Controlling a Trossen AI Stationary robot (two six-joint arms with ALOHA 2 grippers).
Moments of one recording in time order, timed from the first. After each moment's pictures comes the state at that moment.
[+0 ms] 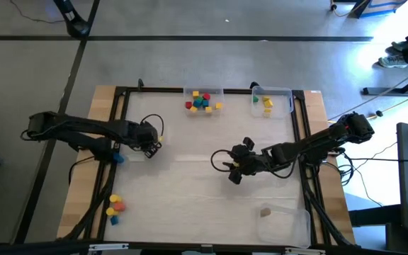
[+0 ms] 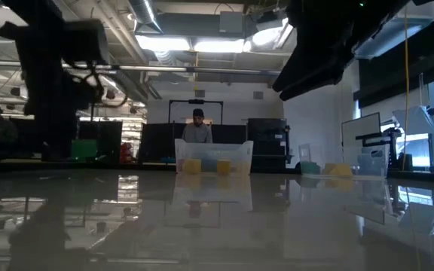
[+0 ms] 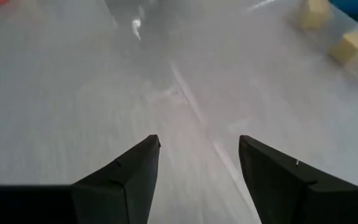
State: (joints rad) left arm 0.13 1.11 0.53 -0.81 -0.32 -0.68; right arm 0.31 1.46 0.91 -0.27 0.48 0.54
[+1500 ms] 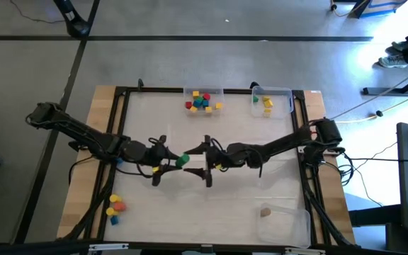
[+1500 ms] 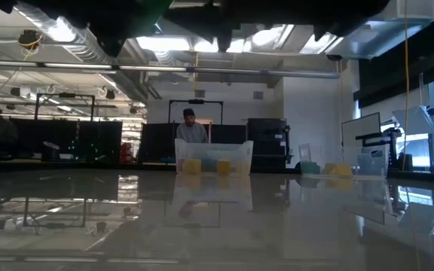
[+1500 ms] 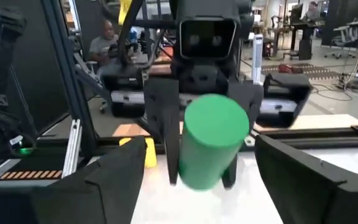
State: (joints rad) left arm -0.34 1.05 0.56 0.17 -0.29 -0.20; right arm 0.20 1.82 1.04 0.81 0.11 0.08
